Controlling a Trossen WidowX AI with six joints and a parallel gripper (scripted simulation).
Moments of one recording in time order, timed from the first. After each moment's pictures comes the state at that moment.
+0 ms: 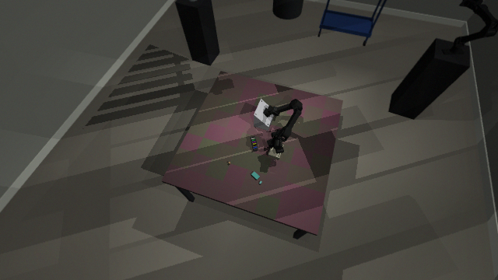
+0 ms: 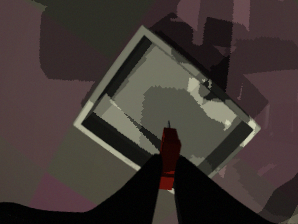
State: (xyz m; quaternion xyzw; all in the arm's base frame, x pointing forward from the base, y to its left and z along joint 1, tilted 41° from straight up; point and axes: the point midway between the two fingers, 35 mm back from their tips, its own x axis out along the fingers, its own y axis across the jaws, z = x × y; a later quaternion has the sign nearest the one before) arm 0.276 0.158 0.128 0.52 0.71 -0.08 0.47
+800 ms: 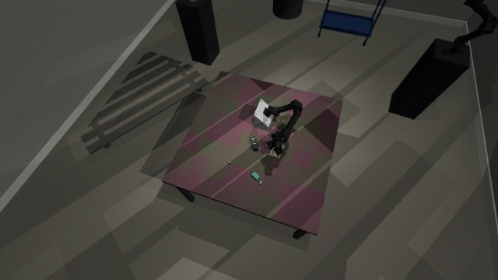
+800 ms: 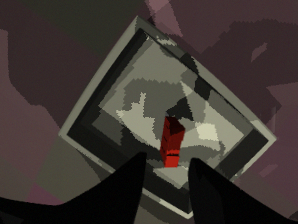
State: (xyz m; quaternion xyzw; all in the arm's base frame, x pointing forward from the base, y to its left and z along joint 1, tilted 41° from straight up) arm 0.274 0.174 0.109 0.52 0.71 -0.08 0.47
